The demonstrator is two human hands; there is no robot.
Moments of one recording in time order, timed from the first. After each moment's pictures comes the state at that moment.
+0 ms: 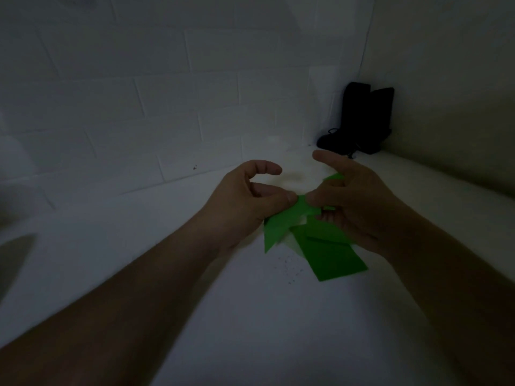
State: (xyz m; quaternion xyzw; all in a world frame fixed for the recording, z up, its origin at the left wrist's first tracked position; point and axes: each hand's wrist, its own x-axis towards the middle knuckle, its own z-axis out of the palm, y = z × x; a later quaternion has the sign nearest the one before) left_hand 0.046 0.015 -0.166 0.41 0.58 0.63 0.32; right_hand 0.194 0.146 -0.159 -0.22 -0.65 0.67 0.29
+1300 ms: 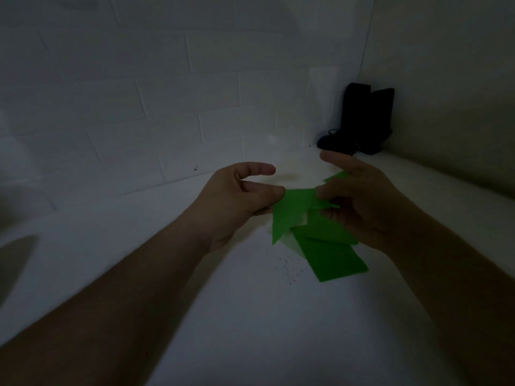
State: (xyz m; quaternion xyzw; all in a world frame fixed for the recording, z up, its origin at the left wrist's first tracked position) left_hand 0.035 0.015 -0.163 0.39 0.59 0.64 0.32; right_hand 0.197 0.144 -0.149 -0.24 -0.60 0.70 0.29
